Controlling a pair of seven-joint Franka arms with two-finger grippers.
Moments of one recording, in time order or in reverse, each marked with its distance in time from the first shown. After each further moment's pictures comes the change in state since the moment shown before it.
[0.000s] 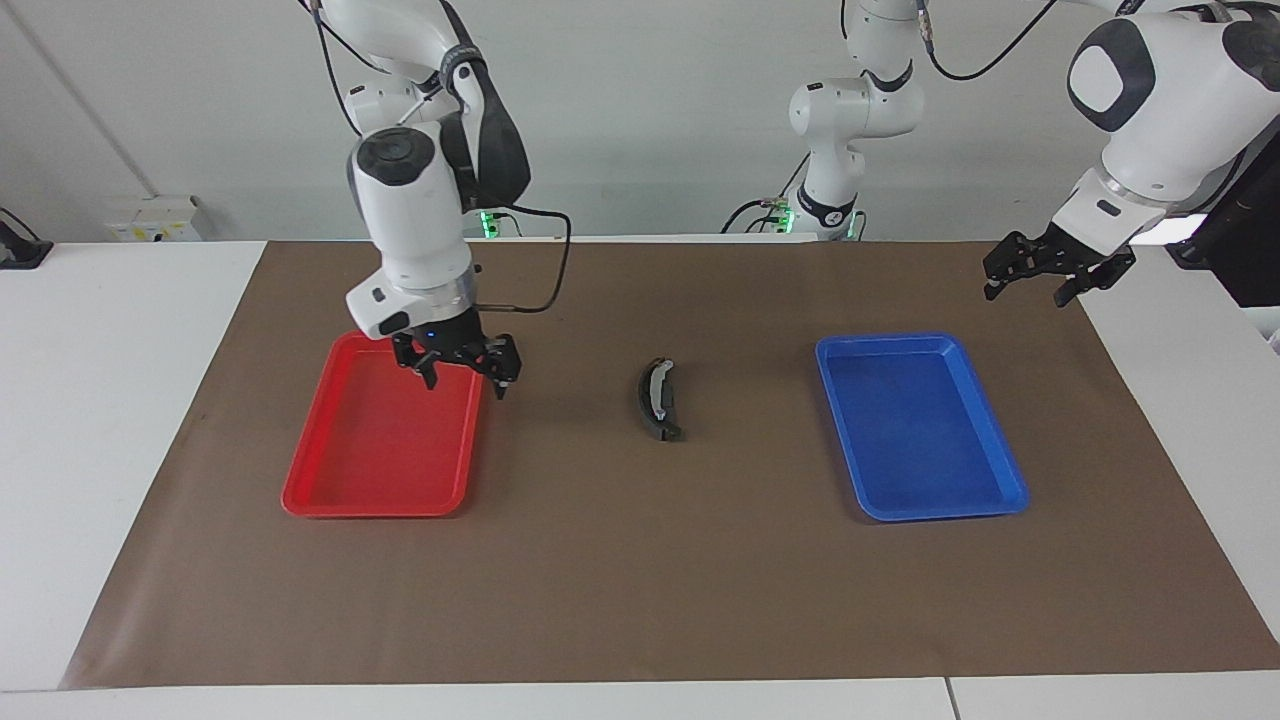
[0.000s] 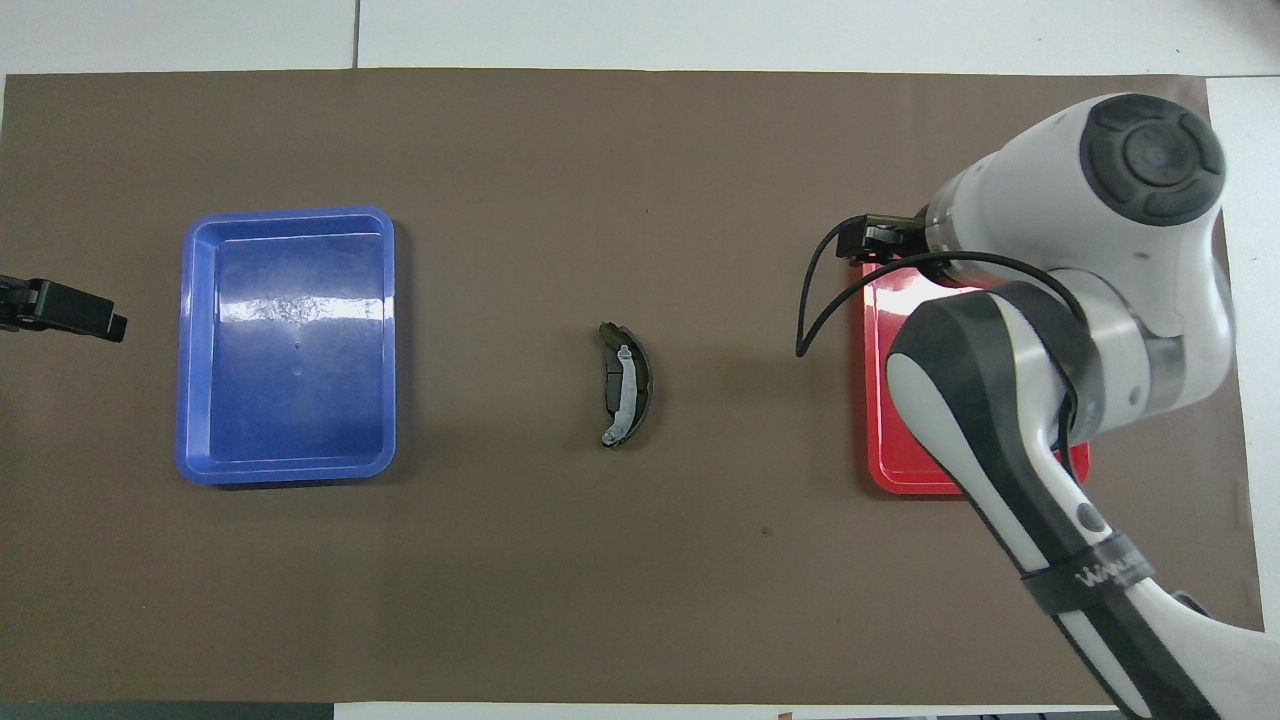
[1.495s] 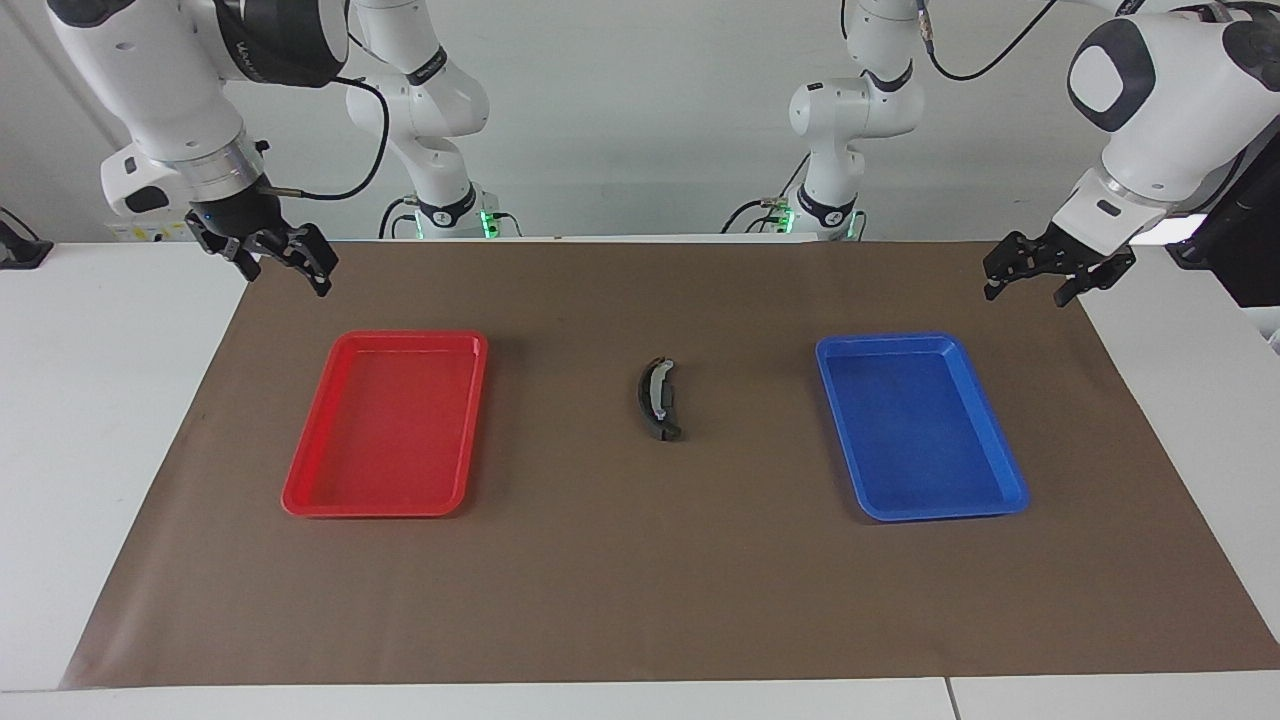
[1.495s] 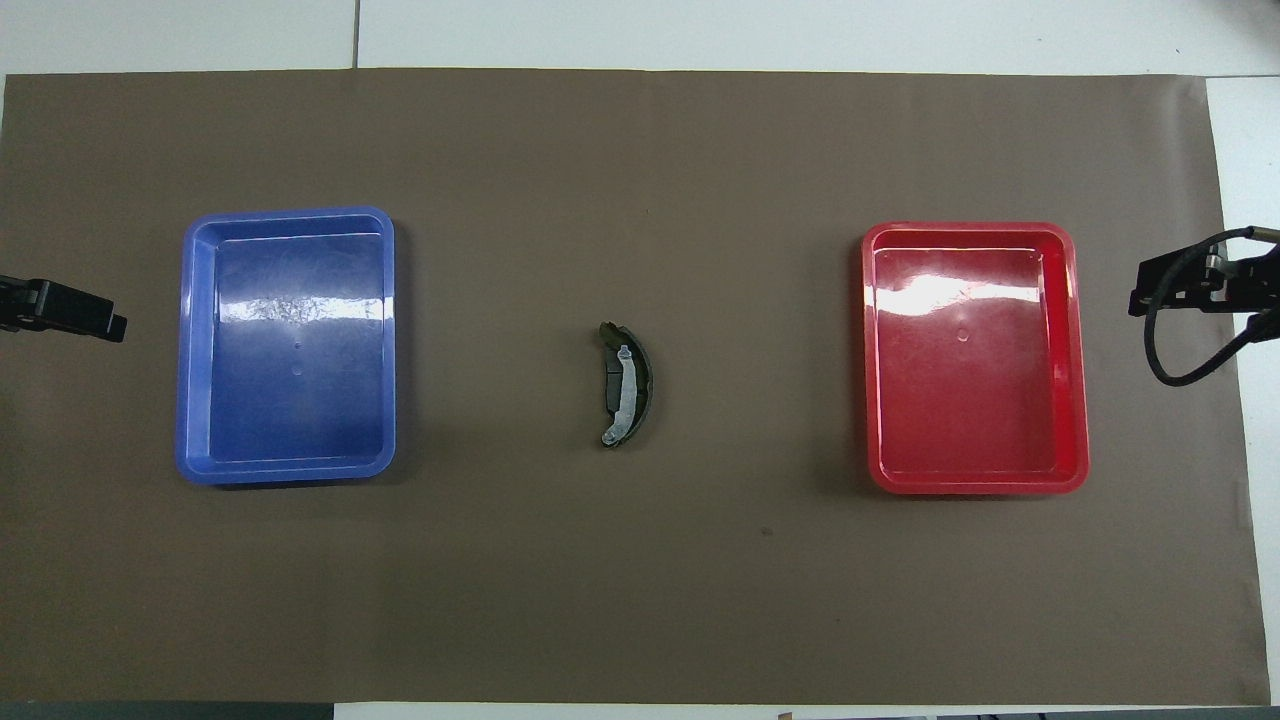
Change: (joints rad) left arm 0.000 0.000 0.000 0.000 0.000 0.000 0.000; right arm -0.249 -0.155 0.015 0.093 0.008 -0.372 -0.204
